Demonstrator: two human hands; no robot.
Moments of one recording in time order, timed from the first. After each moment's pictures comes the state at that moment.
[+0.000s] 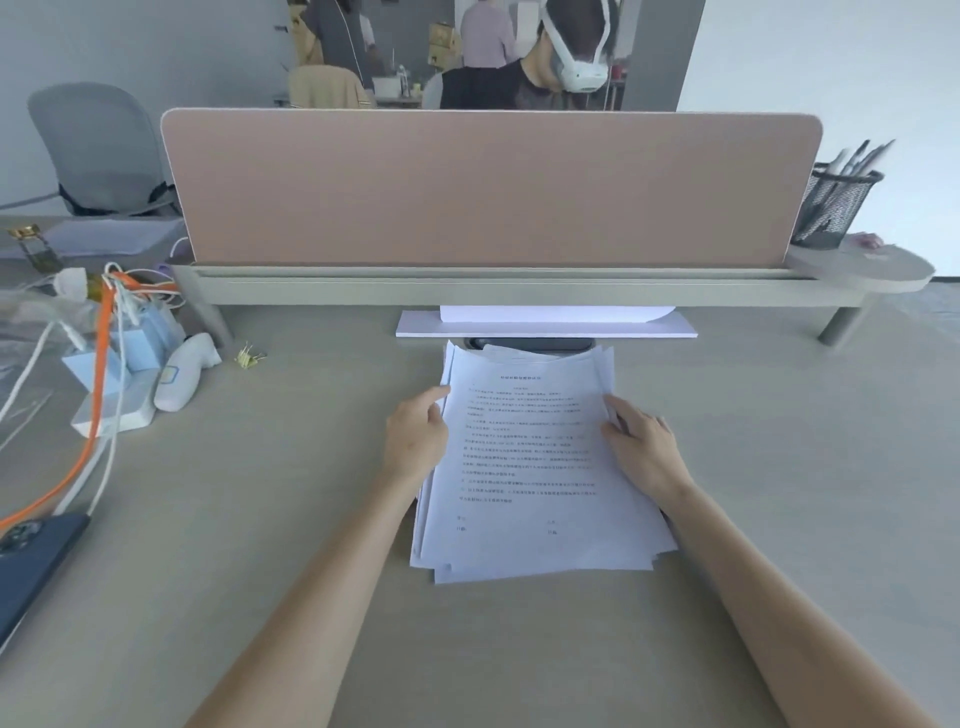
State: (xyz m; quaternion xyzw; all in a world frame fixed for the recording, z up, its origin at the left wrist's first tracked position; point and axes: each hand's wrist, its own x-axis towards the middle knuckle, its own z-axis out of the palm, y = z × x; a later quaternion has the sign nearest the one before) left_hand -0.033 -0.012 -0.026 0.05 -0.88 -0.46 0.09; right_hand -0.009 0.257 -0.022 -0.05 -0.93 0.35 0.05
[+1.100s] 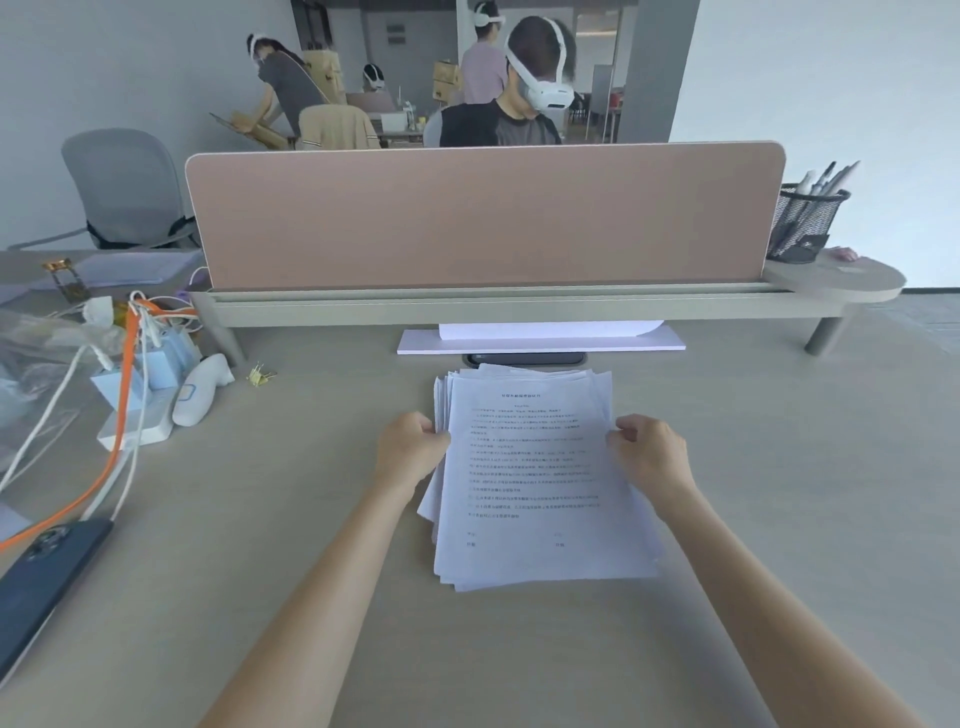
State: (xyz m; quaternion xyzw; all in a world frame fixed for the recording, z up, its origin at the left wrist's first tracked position) left_hand -0.008 -0.005 0.003 0.14 -0.86 -0.49 0.02; right_hand 0.005 0.263 -0.008 -0.12 -0.92 0.37 0.10
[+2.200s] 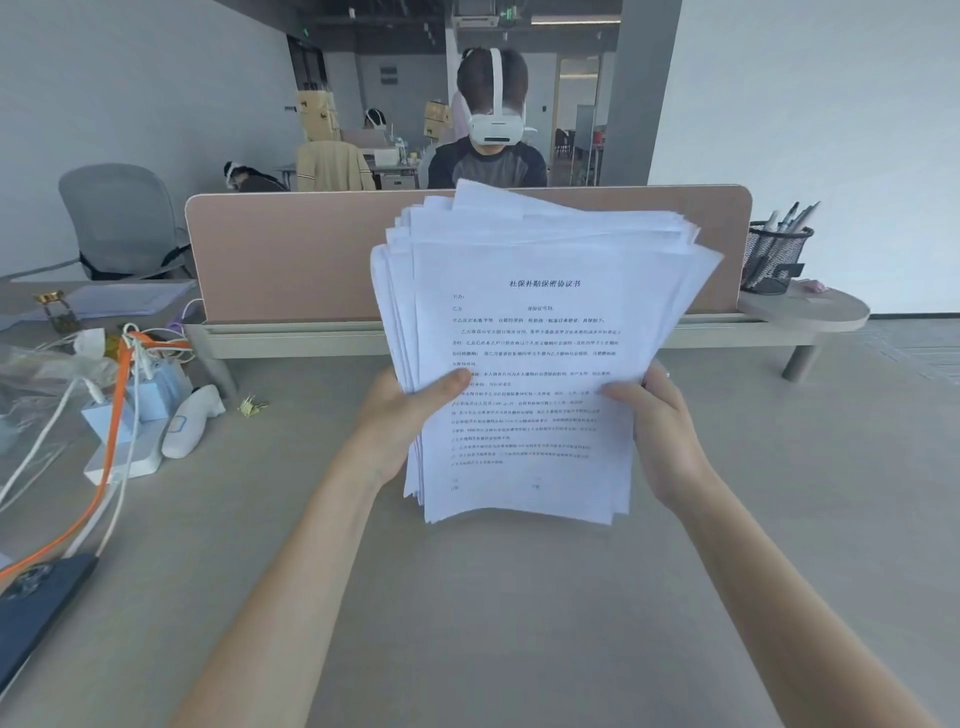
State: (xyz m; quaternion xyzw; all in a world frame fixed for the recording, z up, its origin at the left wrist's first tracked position) left_hand 0.020 0.000 0.099 -0.11 -0.64 -0.76 0.01; right_hand 0.041 0.252 0.090 0.02 -0.68 0.73 0.11
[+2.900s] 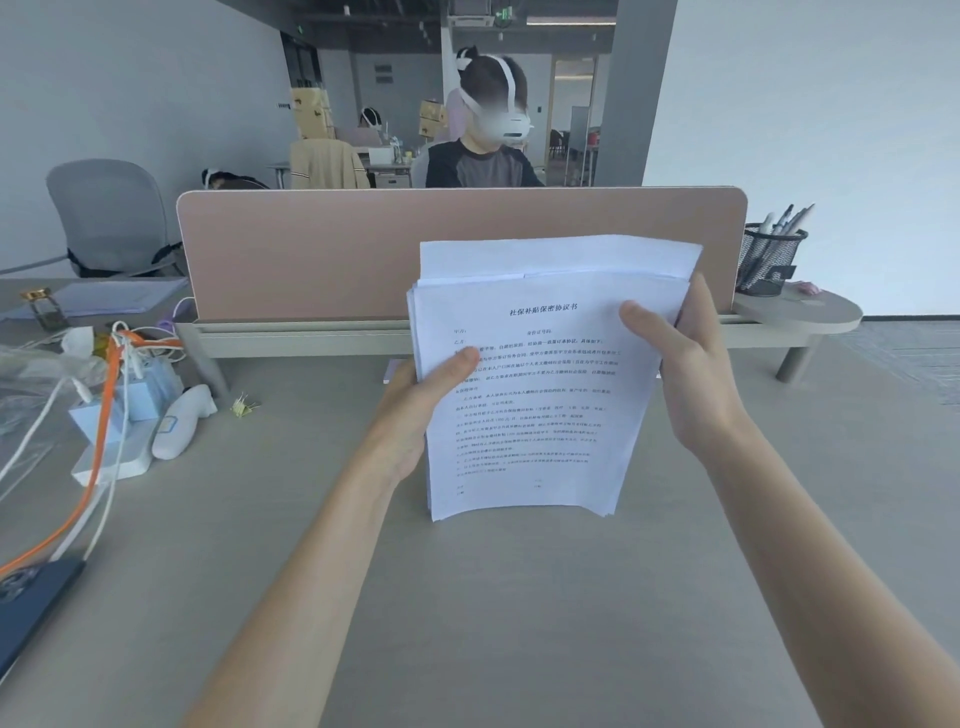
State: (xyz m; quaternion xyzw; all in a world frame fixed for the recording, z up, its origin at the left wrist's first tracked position) left_hand 0.025 0.019 0.109 -0.10 -0.59 -0.80 0.00; right_hand 0.041 0.260 0.147 0.13 -0.67 0.70 0.21
